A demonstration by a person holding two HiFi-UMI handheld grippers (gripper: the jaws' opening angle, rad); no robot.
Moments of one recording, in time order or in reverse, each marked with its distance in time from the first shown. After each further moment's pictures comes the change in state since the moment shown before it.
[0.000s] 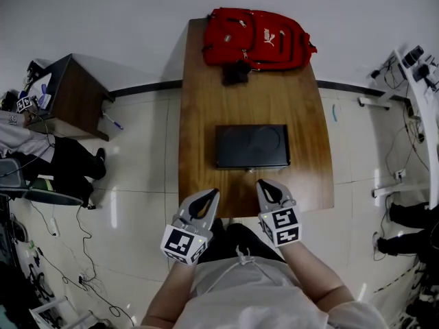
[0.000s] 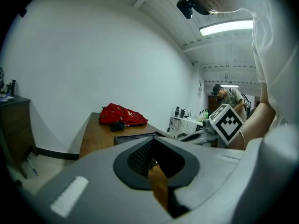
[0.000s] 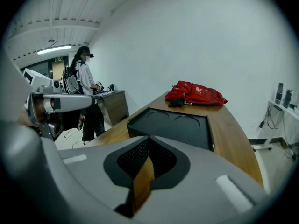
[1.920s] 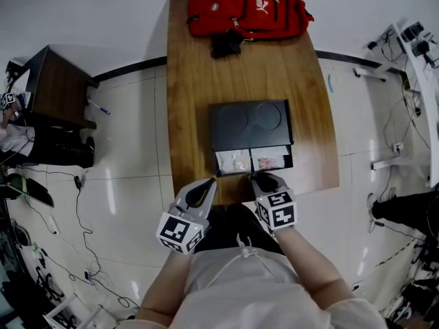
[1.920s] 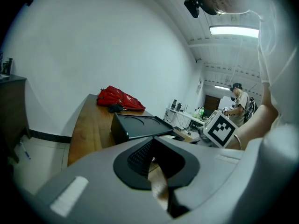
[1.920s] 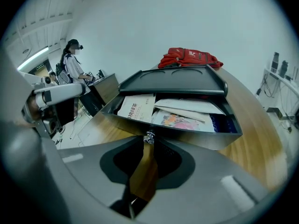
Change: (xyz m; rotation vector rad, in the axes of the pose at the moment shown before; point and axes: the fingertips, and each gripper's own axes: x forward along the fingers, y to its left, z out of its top) left arm 0.010 0.019 -0.063 -0.114 0.123 -0.078; right arm 0.036 0.008 -0.102 0.204 0.286 -0.010
